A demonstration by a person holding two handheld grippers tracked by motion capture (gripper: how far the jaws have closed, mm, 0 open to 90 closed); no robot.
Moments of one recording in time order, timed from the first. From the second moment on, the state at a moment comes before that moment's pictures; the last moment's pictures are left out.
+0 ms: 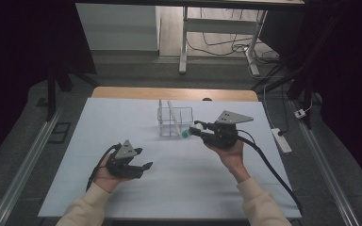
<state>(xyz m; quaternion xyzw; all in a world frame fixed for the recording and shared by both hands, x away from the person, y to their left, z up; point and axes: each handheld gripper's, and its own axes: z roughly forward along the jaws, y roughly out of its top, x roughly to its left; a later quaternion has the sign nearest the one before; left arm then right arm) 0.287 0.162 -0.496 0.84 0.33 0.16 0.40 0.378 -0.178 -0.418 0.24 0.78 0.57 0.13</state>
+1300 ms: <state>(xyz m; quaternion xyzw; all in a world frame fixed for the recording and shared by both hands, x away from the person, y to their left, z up) 0.267 0.218 -0.518 0.83 0.38 0.16 0.38 0.463 -0.157 -0.428 0.31 0.79 0.51 0.15</state>
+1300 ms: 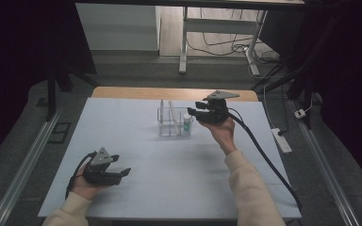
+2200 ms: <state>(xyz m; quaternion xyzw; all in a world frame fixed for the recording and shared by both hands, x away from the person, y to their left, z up) 0.268 0.220 -0.519 0.83 0.39 0.16 0.38 0.371 -0.233 -0.460 0.28 0.82 0.48 0.15</state>
